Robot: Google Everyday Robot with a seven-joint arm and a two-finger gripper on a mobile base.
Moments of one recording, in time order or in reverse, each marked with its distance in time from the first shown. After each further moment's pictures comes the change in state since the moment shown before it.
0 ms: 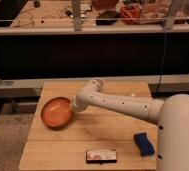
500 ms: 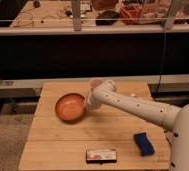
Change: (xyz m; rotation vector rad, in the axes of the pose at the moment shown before) arm 0.017 0.083 -0.027 -0.016 0.043 0.173
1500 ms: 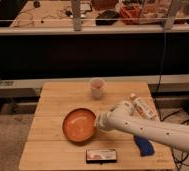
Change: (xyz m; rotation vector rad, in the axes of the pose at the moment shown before) arm -0.117 0.054 -0.053 0.004 0.013 -0.068
